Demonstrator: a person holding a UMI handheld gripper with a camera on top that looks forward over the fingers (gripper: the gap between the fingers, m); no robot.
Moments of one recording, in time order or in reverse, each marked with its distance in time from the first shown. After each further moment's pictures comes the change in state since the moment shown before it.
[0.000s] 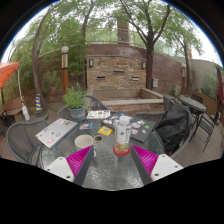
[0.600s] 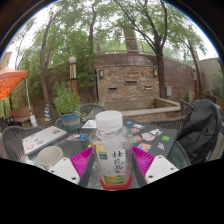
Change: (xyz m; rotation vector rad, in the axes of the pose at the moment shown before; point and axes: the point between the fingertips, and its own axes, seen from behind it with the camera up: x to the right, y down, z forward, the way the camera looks) arm 0.048 0.001 0.241 0.164 -0.181 0.019
